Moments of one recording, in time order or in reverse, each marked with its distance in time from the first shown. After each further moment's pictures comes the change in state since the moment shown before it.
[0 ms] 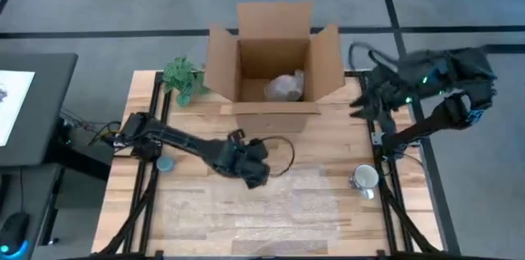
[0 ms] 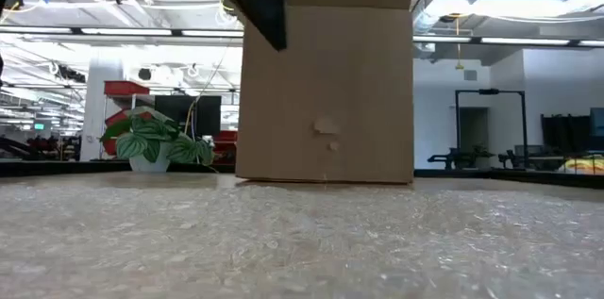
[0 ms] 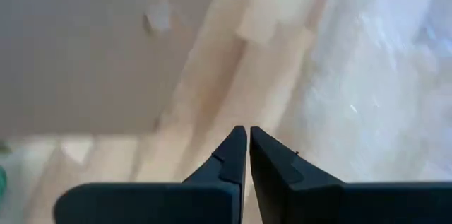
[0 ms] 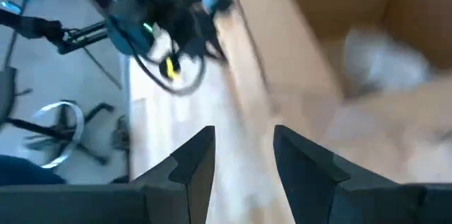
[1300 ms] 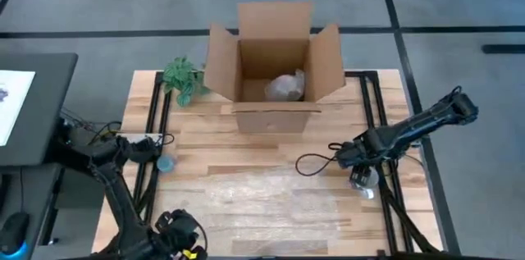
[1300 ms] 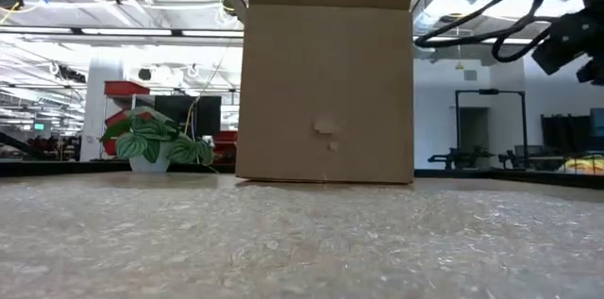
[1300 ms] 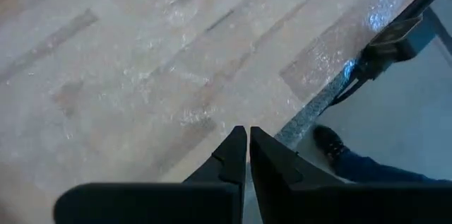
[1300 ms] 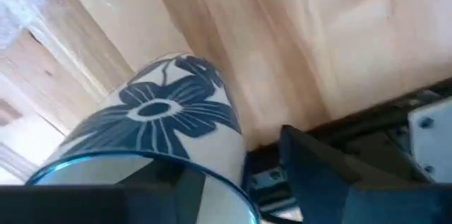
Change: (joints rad) left arm -0.708 0.000 0.000 -0.133 0.101 -1.286; right arm 0.227 -0.123 -1.342 0.339 -0.188 0.291
